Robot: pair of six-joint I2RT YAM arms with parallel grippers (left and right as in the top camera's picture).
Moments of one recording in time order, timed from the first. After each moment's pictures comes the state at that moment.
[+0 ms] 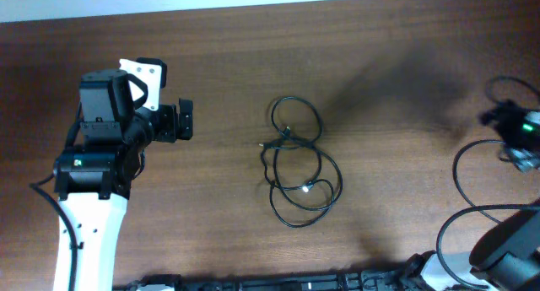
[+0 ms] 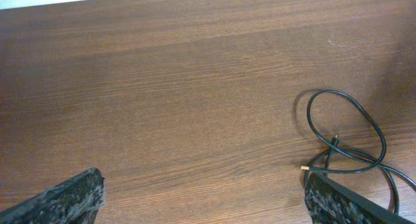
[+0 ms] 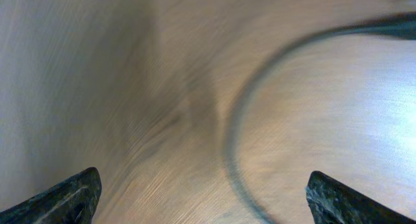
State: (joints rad) left arm -0.05 1.21 1.26 -0.81 0.10 0.09; right arm -0.73 1.60 1.17 -0.77 -0.30 0.21
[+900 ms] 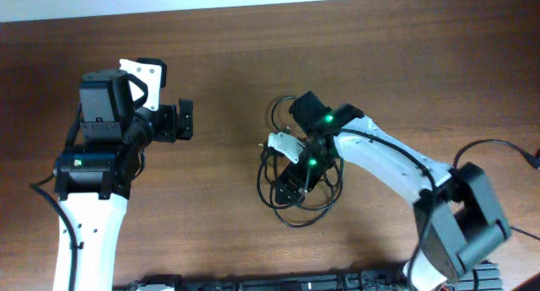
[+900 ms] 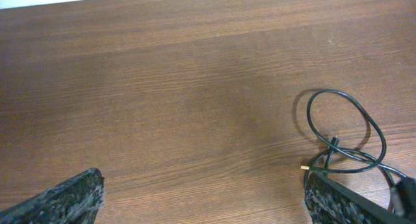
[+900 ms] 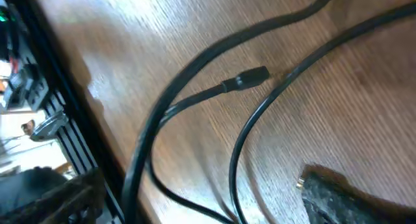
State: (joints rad) left arm -0.05 1.21 1.26 -0.81 0.10 0.09; right arm 0.55 1.76 1.17 -0.95 -0.56 -0.32
